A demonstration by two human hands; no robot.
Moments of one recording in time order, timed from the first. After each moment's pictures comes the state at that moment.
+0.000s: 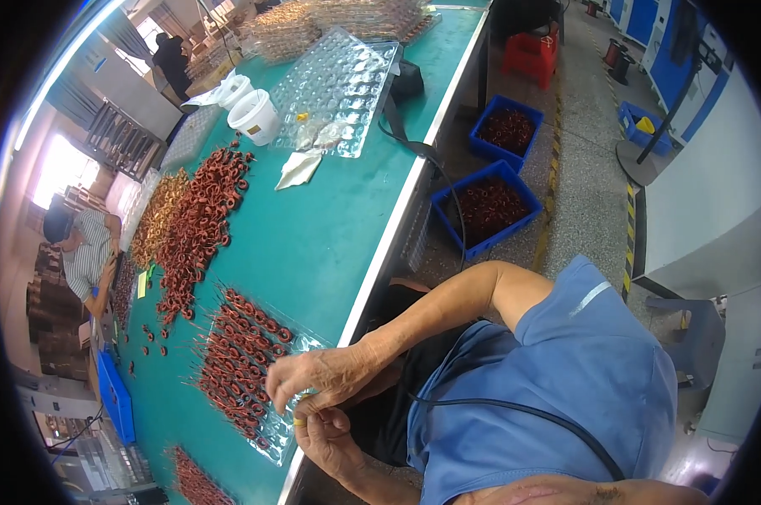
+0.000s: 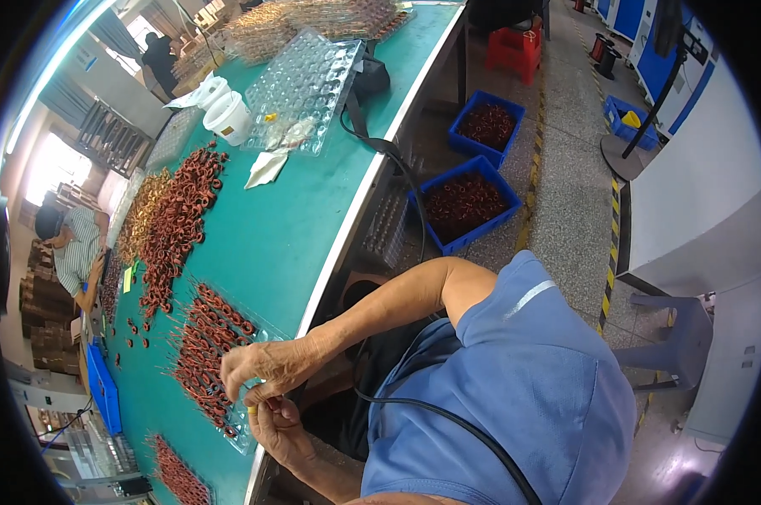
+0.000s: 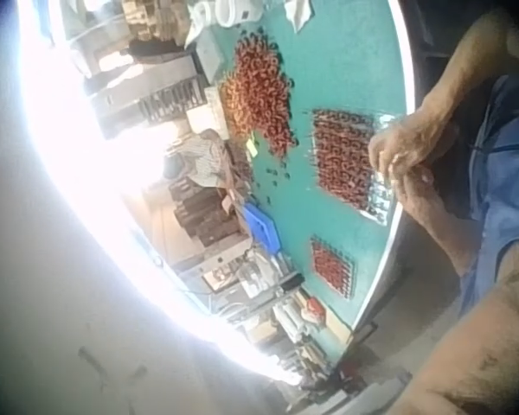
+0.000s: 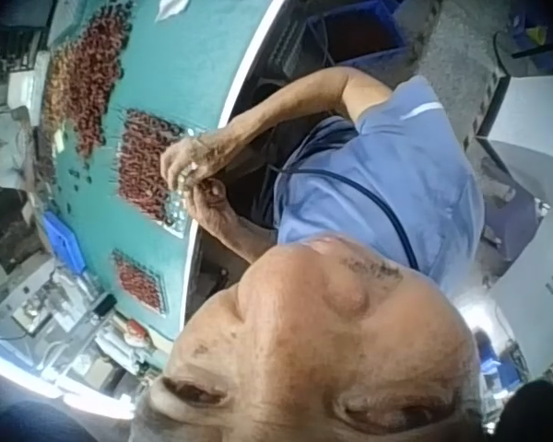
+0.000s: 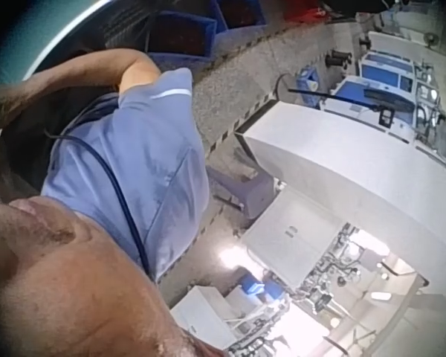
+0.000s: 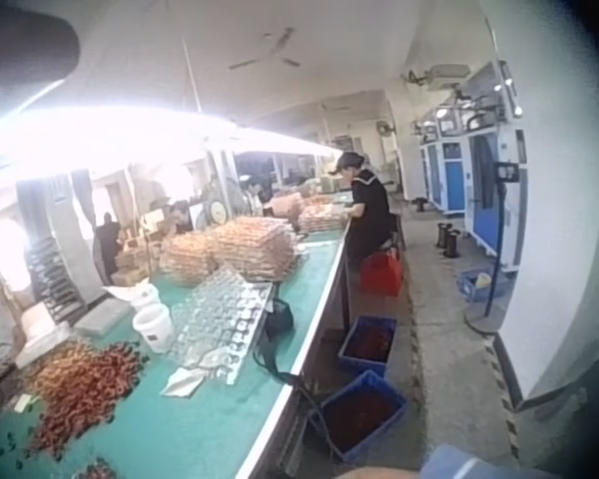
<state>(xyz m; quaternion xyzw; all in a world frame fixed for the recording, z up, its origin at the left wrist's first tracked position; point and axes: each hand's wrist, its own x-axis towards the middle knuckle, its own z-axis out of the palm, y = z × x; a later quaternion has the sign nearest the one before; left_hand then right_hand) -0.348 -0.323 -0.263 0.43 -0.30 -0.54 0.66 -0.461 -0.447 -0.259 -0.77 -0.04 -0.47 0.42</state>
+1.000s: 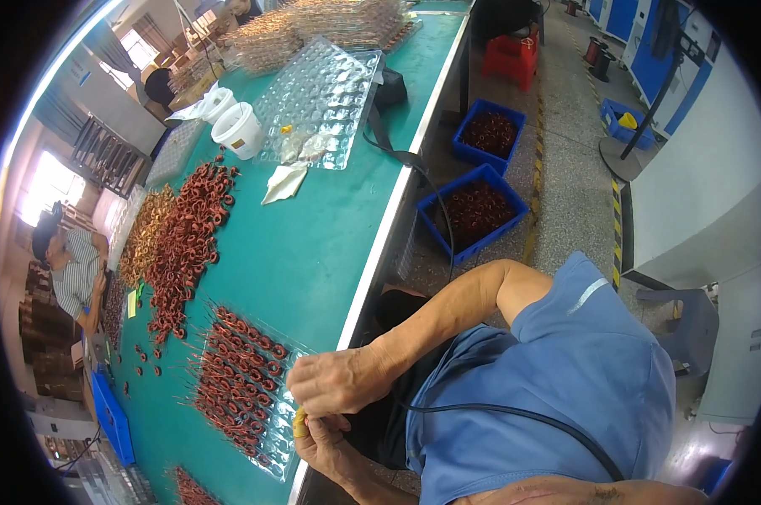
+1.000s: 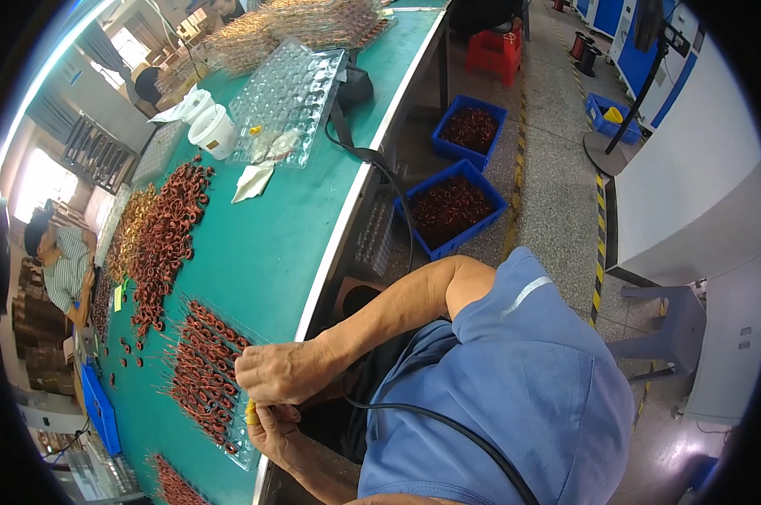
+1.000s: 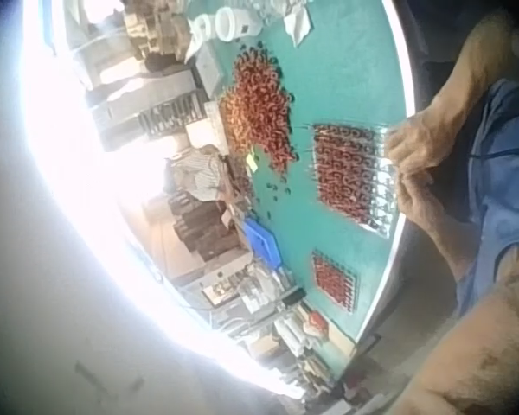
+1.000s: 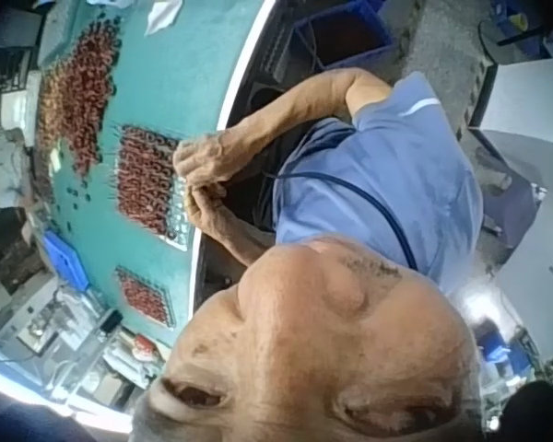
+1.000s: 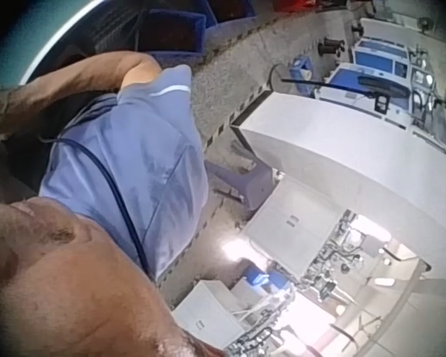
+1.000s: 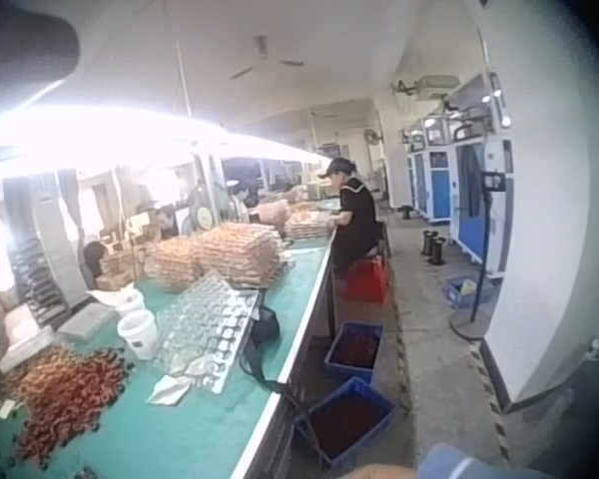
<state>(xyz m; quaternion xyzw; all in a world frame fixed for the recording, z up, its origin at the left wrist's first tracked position) -0.357 -0.335 -0.265 0.47 -0.40 -0.47 0.63 -0.487 -0.444 -0.262 -0.84 0.01 -0.54 0.09</state>
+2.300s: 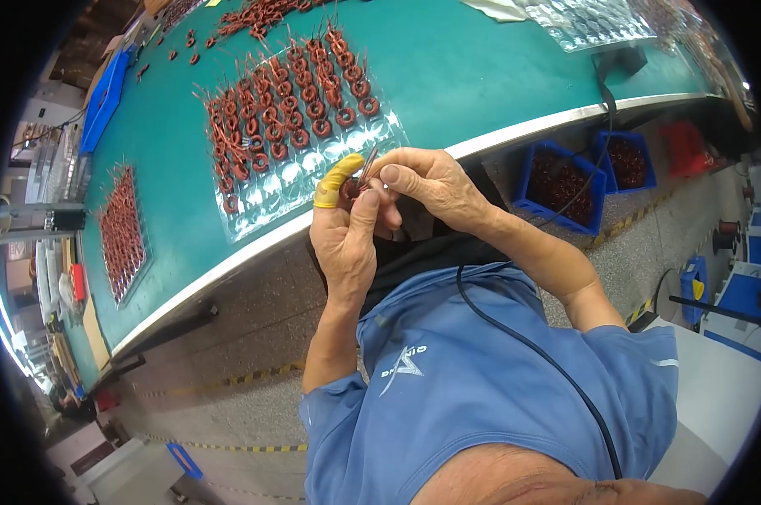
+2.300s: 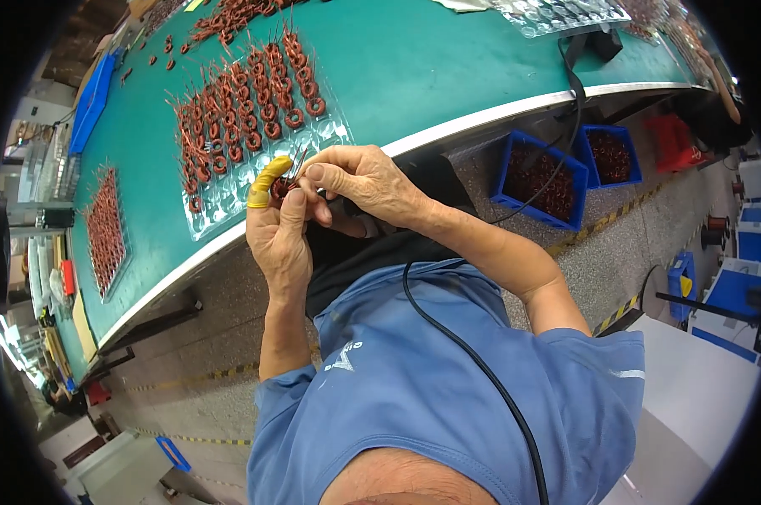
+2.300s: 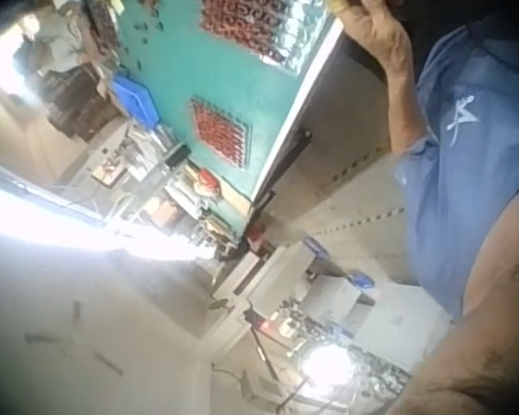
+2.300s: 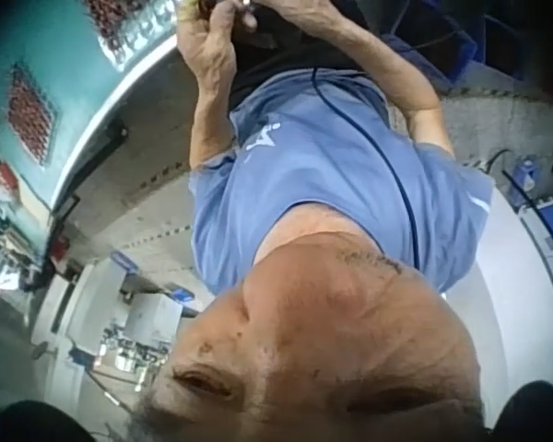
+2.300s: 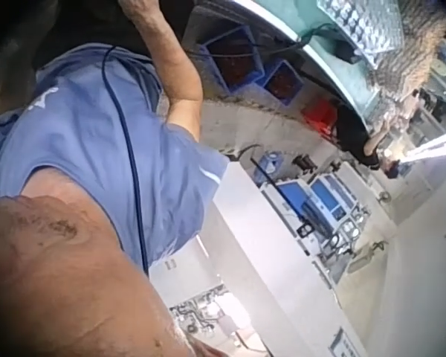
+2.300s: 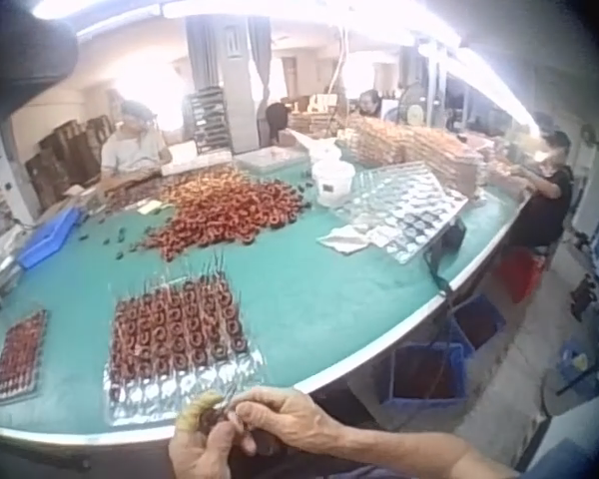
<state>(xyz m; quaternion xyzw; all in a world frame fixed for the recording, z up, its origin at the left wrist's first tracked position) -0.344 -0.341 -0.290 0.43 -0.38 -0.43 0.70 -0.470 -0.436 -0.293 -0.57 0.18 -0.29 0.75</state>
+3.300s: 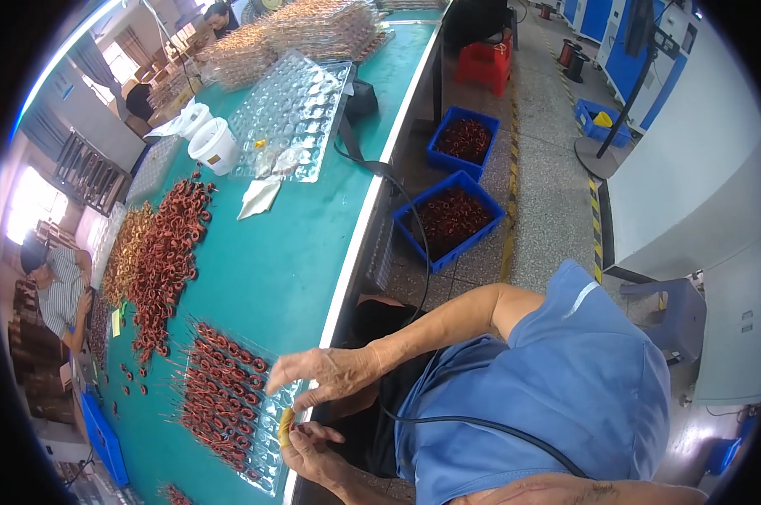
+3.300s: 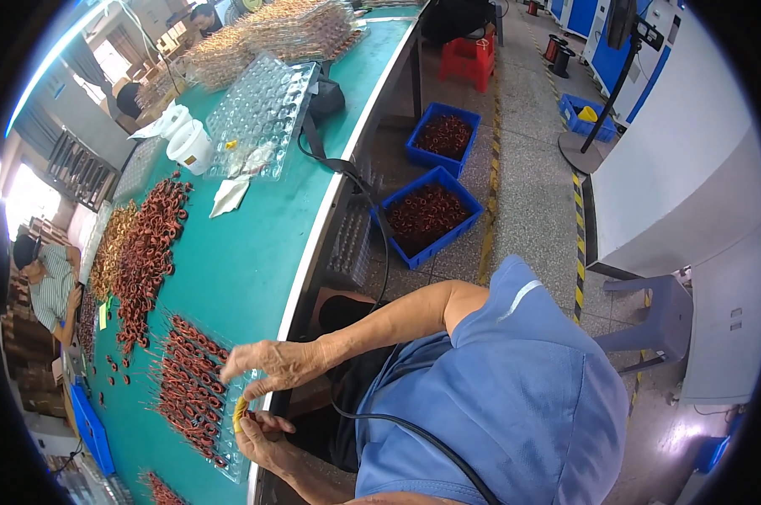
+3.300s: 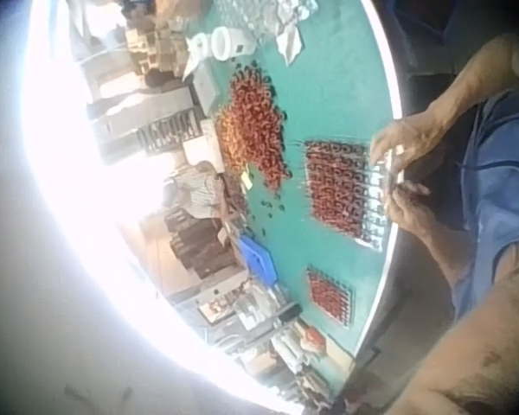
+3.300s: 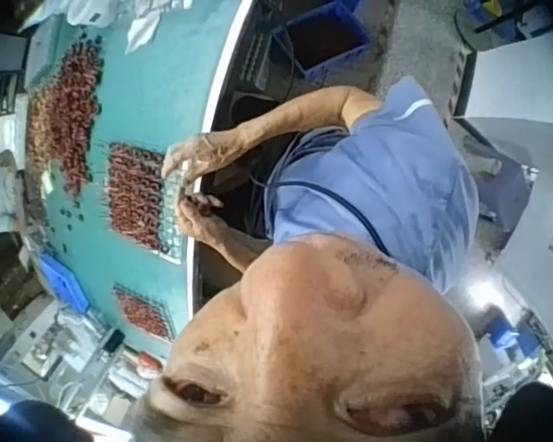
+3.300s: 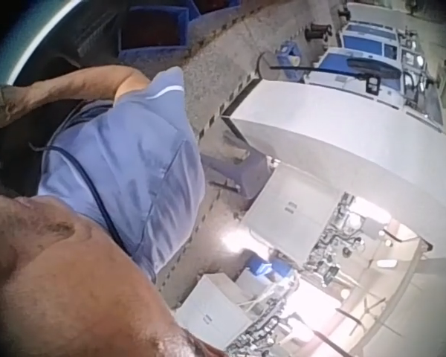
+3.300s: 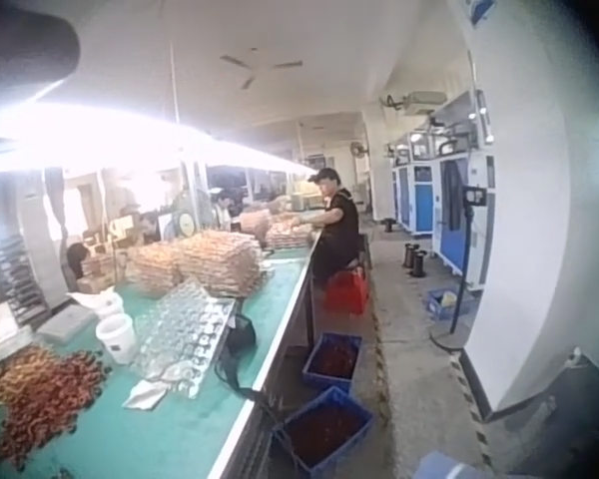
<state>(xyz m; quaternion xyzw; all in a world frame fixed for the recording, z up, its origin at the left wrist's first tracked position) -0.335 -0.339 -0.278 0.46 -0.44 -0.44 0.64 -0.487 -0.442 -0.282 -0.74 0.11 -0.50 0.43</state>
